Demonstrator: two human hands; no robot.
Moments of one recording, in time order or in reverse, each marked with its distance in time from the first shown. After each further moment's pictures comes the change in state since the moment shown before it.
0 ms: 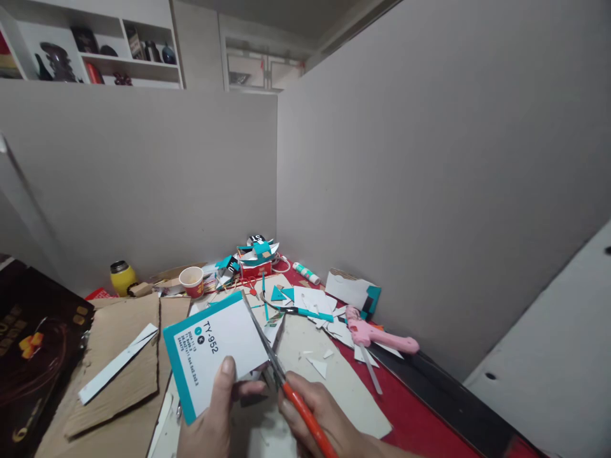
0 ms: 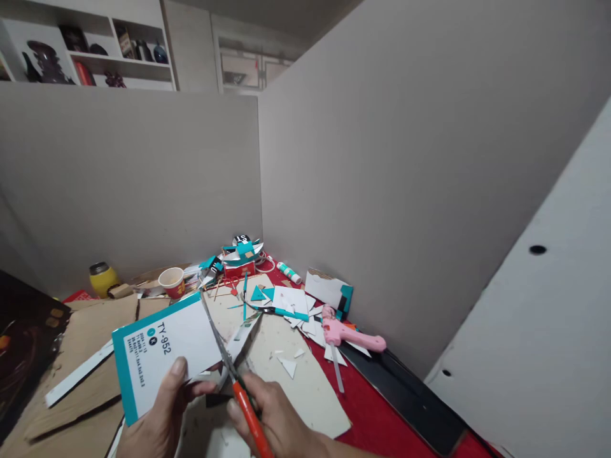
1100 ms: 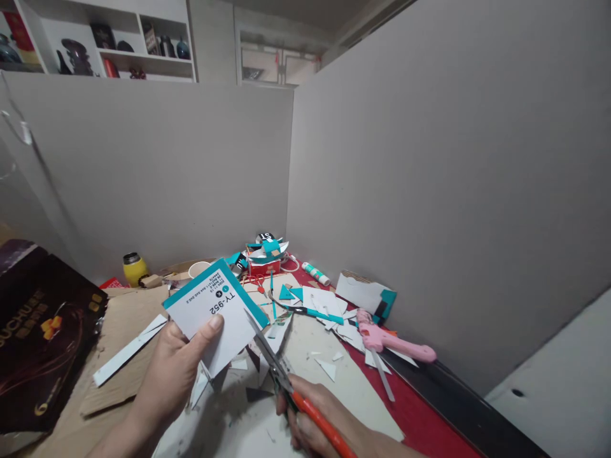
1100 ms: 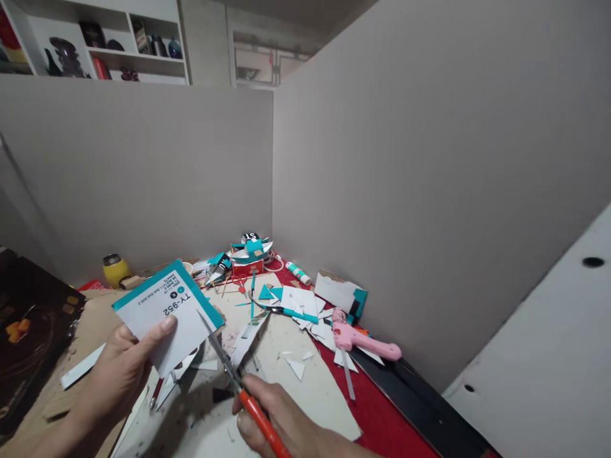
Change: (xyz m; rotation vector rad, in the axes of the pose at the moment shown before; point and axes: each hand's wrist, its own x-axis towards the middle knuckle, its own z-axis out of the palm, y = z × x) left_hand 0.044 0.045 -0.035 -0.164 -0.331 0.240; right_hand -0.002 -0.002 -0.005 0.106 -0.201 0.159
